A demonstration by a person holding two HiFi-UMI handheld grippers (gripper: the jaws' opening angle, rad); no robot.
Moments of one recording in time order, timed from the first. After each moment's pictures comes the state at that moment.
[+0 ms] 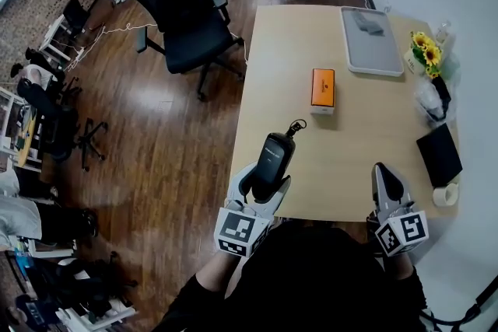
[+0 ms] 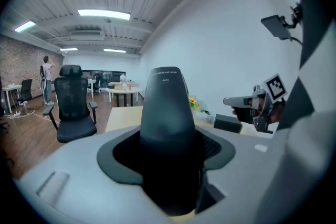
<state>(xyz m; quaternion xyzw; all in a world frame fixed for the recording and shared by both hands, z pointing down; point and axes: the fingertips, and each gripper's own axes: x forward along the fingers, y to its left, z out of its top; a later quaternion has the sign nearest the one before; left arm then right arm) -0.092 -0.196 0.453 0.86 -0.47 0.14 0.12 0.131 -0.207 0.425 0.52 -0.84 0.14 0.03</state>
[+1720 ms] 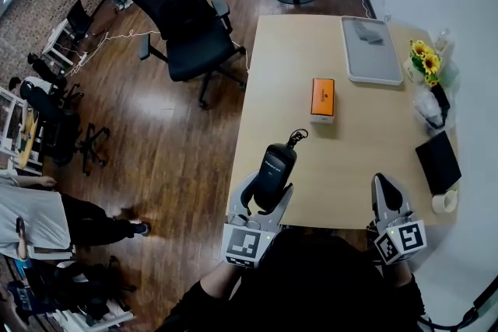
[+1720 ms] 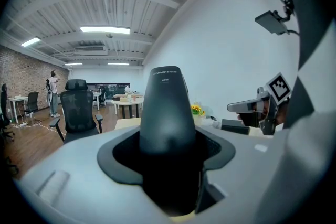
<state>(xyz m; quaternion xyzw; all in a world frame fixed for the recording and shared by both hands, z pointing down) -0.083 -0.194 0.432 0.86 -0.50 0.12 0.07 0.138 -0.201 0.427 0.52 -0.84 0.14 0.03</state>
